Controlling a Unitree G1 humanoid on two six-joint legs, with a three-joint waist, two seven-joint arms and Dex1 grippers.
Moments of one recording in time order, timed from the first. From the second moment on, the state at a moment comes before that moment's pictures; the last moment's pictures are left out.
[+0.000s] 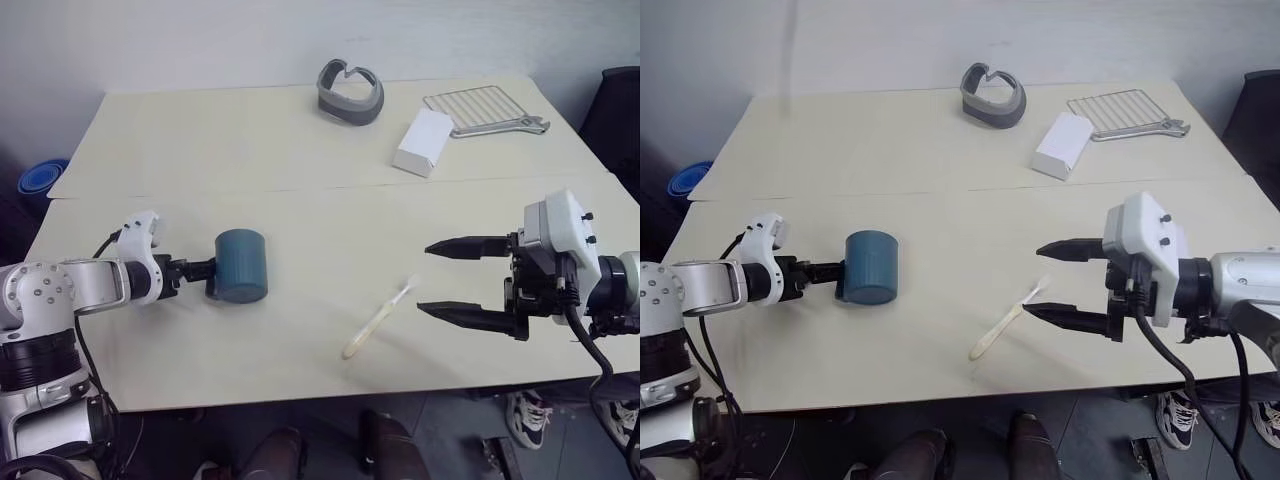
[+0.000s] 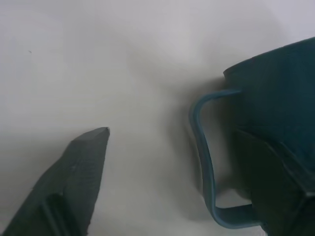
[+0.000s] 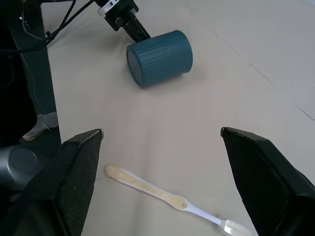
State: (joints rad) left arm -0.54 0.74 0.36 -0.03 -0.94 1.59 0.04; right arm -0.28 -1.06 -0.36 -0.67 0.96 0.86 0.93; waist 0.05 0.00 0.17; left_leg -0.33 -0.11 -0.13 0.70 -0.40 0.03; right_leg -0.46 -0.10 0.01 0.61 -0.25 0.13
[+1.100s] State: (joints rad) left arm -0.66 0.66 0.12 0.00 -0.89 1.45 -0.13; right arm -0.19 -1.07 -0.44 -0.69 1.07 0.88 0.80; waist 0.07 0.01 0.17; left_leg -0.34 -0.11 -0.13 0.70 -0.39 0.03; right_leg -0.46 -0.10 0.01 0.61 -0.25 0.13
